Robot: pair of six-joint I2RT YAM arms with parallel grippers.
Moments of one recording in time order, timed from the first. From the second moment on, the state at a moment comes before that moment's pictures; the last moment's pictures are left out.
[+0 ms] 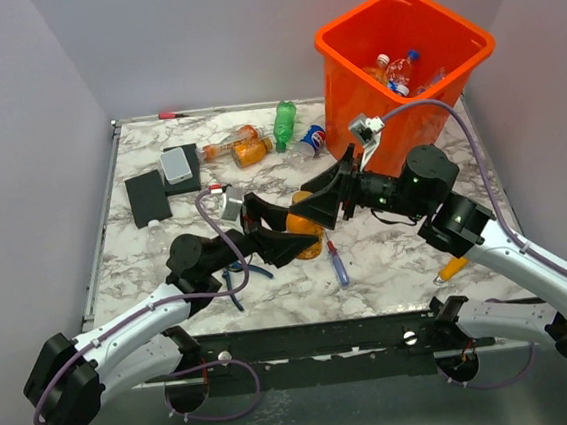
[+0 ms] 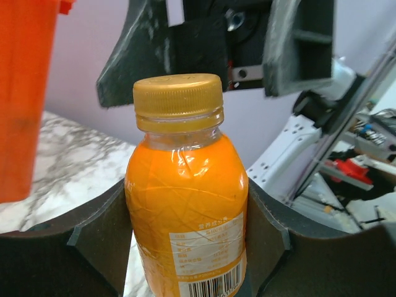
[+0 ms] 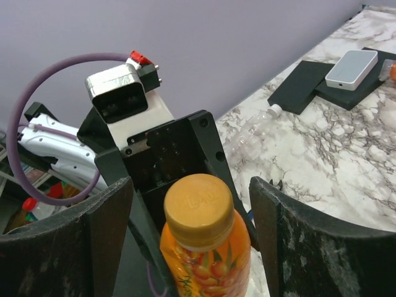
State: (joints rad) left arm -0.78 0.95 0.48 0.89 0.50 -0.60; right arm 0.84 1.03 1.10 -0.04 -0.36 0.51
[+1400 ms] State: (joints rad) left arm -0.78 0.42 0.42 0.18 -0.41 -0.10; right arm 0.46 1.39 1.82 0.12 0.72 -0.14
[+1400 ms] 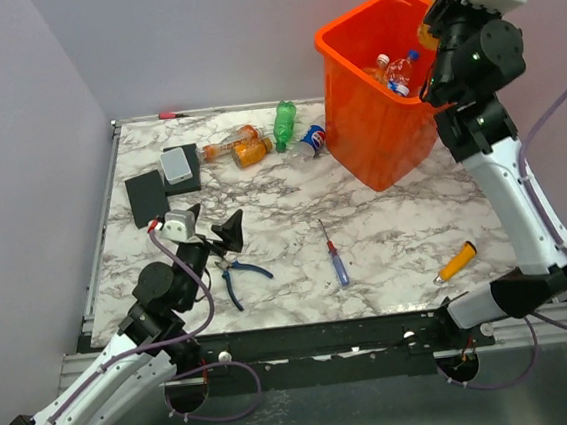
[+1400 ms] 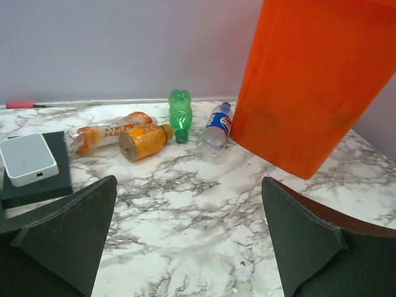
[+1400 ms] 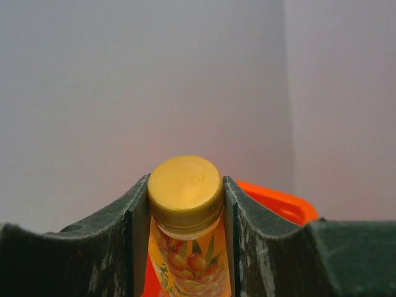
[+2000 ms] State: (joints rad) left arm -0.78 0.45 0.42 0.13 -0.46 -0.09; right arm 0.09 1.85 2.04 -0.18 0.64 0.18
